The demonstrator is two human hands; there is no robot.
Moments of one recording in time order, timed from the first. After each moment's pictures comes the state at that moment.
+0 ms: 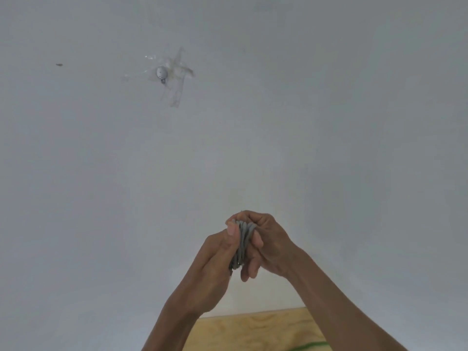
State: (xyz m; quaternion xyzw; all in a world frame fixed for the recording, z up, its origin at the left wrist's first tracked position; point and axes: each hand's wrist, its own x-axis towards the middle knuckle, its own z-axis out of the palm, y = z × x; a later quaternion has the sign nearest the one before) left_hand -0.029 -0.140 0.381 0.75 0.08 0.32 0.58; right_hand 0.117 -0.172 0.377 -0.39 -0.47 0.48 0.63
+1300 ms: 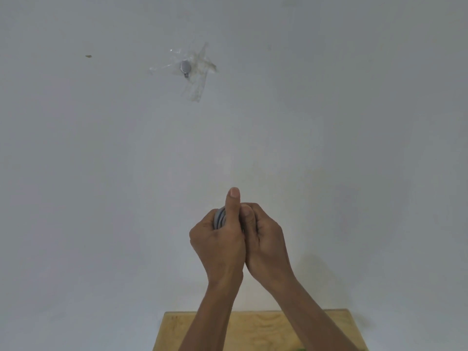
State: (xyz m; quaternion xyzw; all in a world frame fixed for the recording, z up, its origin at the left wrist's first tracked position) left_hand 0.007 -0.137 0.383 0.48 0.34 0.66 0.47; right_hand 0.064 -0.169 0.371 -0.54 -0.51 0.14 0.65
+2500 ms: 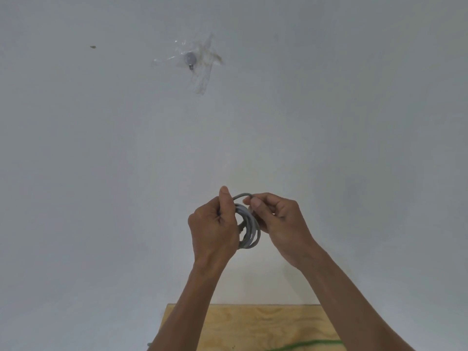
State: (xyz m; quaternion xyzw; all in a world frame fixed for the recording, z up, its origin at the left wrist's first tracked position) left_hand -0.011 -0.111 0.380 0.67 0.35 0.59 0.29; right_hand 0.110 -0.158 0.374 -0.50 -0.48 0.29 0.66
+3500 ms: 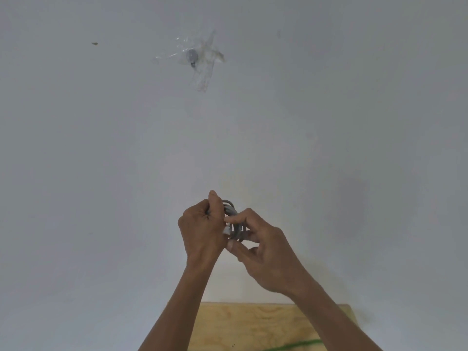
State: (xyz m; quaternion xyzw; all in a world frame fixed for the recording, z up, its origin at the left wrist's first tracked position) left_hand -0.019 -0.084 0.362 0.62 0.39 0.60 0.32; right_hand 0.075 -0.179 0.357 -0.53 -0.61 0.21 0.54
